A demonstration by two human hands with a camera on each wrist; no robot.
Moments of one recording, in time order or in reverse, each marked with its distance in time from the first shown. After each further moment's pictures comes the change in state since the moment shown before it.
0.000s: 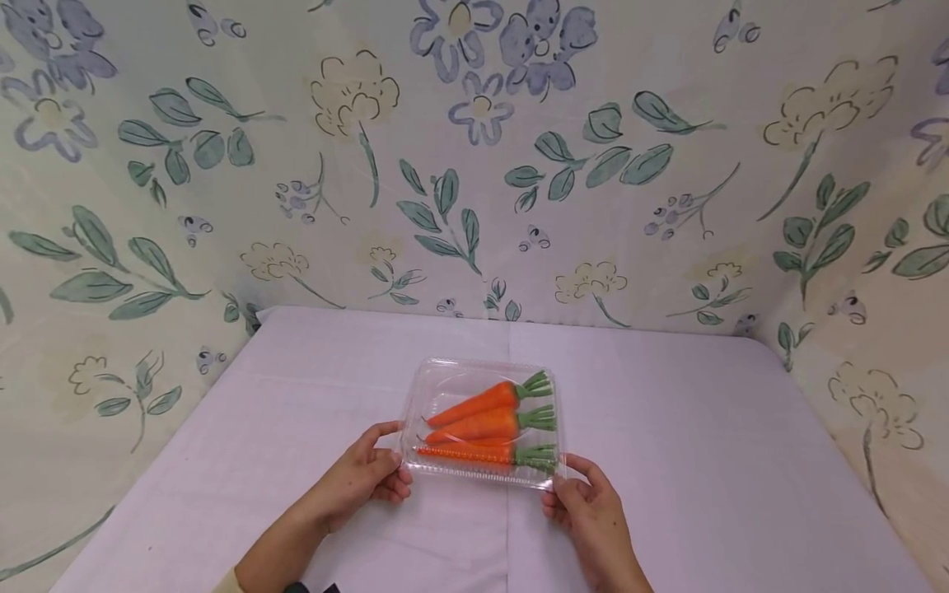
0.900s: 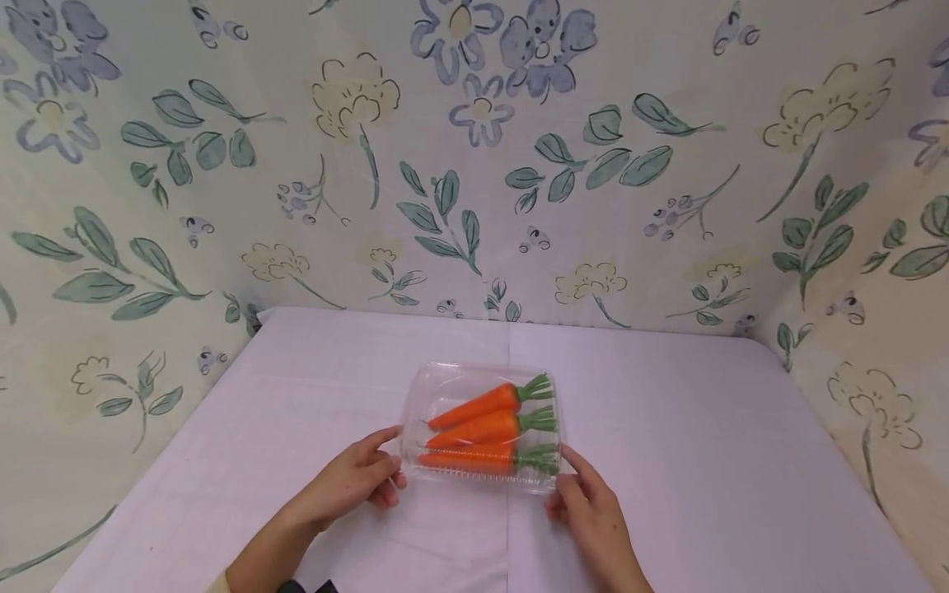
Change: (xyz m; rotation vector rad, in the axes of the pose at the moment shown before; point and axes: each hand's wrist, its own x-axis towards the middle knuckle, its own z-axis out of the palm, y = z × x) left_hand -0.011 0.013 0.000 0.248 0.039 0.005; right_hand -0.007 -0.007 -0.001 -0.250 -0.014 -0.054
